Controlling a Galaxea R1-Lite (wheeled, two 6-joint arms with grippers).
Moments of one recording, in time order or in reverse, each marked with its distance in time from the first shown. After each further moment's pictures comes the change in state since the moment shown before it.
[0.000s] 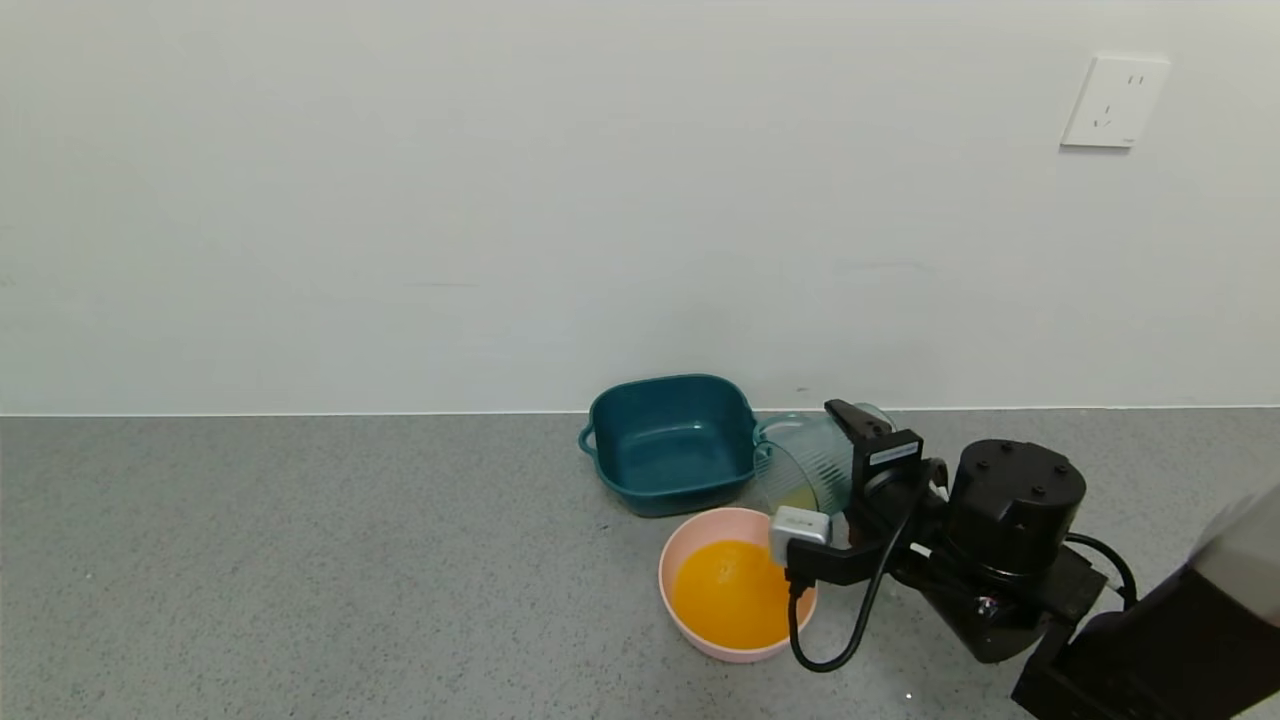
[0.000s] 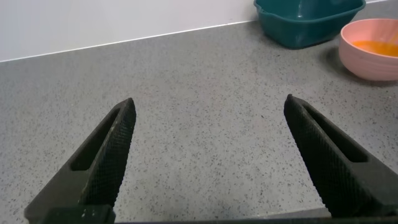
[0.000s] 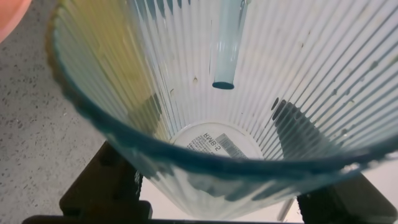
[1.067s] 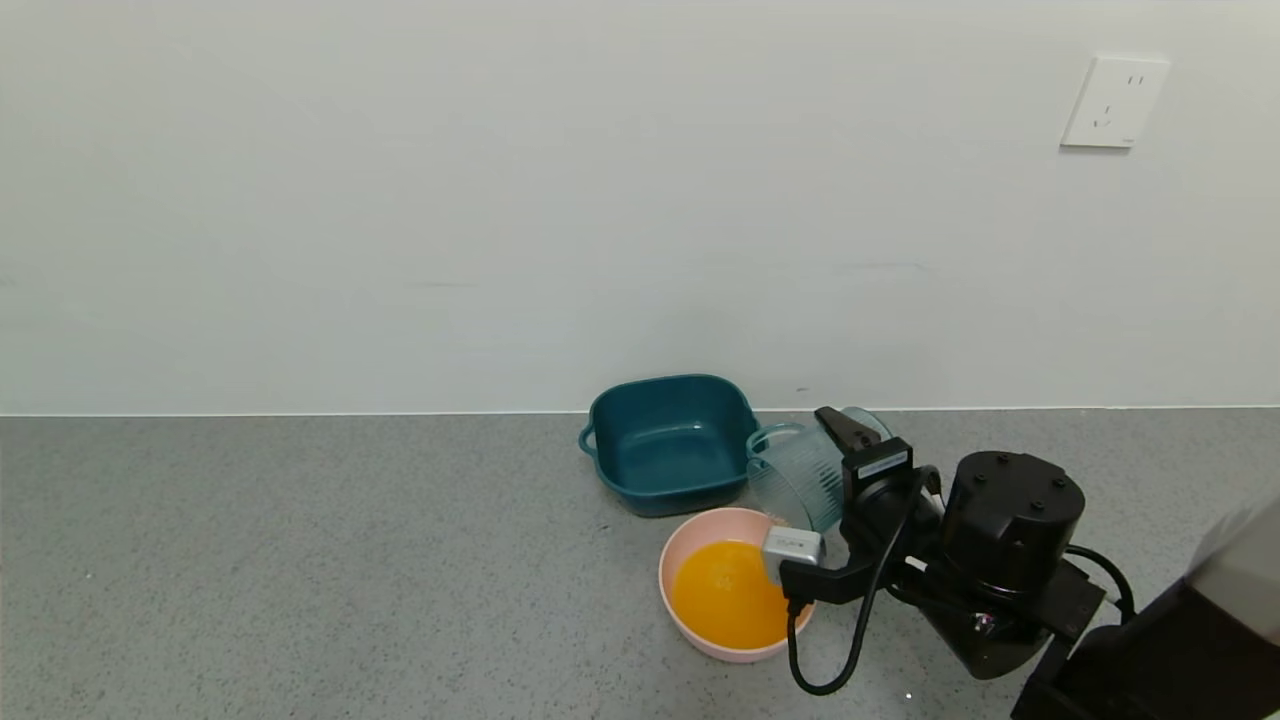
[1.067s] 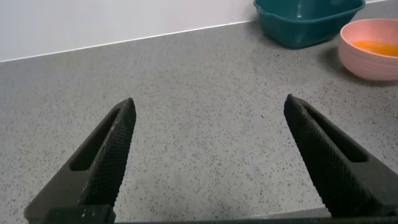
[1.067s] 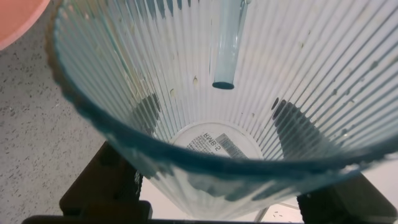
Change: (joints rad) left arm 0.000 0.000 0.000 0.000 0.000 0.000; right arm 0.032 -0.001 0.019 -0.023 -0.025 -0.103
